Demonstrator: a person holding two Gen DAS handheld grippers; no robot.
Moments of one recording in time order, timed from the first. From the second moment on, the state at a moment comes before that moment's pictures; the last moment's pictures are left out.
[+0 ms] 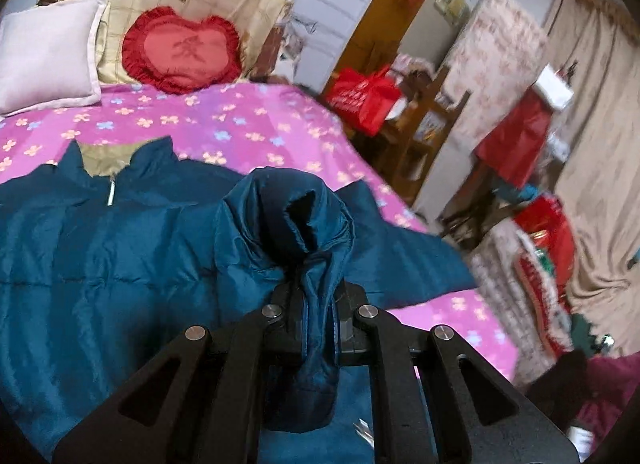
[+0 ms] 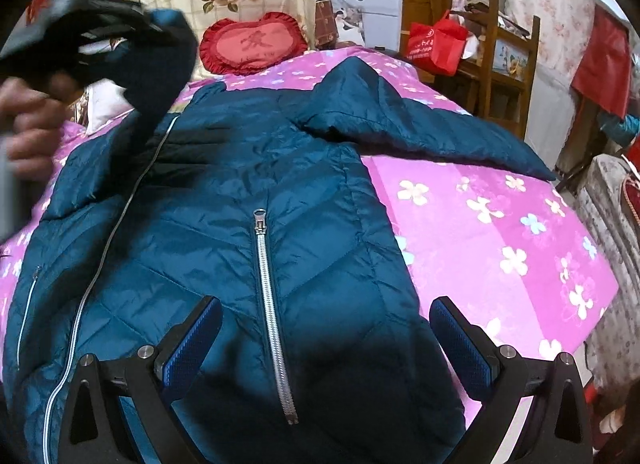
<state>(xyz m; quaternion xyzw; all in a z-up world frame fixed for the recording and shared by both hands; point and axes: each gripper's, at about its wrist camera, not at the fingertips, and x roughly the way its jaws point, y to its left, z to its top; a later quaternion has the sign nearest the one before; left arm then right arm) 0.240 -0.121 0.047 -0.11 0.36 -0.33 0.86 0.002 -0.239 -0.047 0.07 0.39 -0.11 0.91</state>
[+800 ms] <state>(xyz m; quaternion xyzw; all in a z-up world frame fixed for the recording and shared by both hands) 0.209 0.032 0.016 -0.06 0.39 -0.15 0.91 0.021 -0.226 -0.034 0.05 0.36 -0.10 0.93</state>
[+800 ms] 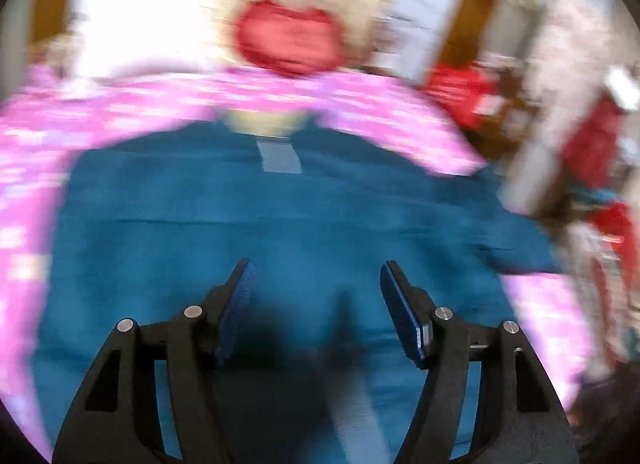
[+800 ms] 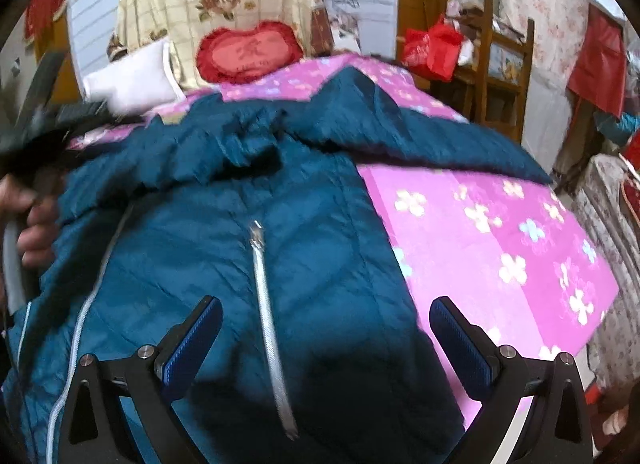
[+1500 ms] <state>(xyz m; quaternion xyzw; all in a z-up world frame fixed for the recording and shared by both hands) 0.244 0.139 -0.061 -0.09 0.43 0.07 0.90 0.270 -0.189 -0.074 0.09 0.43 -0.03 0.90</state>
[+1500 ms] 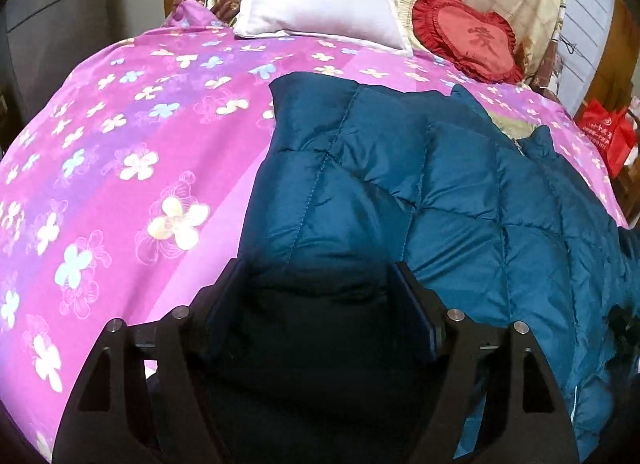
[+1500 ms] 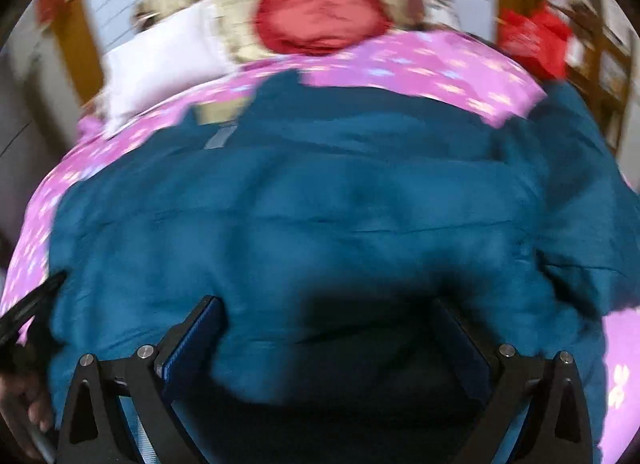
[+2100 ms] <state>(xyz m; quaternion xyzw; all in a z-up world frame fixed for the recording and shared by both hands) 0.252 0.138 -0.063 -0.09 0.43 0.07 0.89 0.277 -0.200 -0.067 0.09 0.42 -0.03 0.90</state>
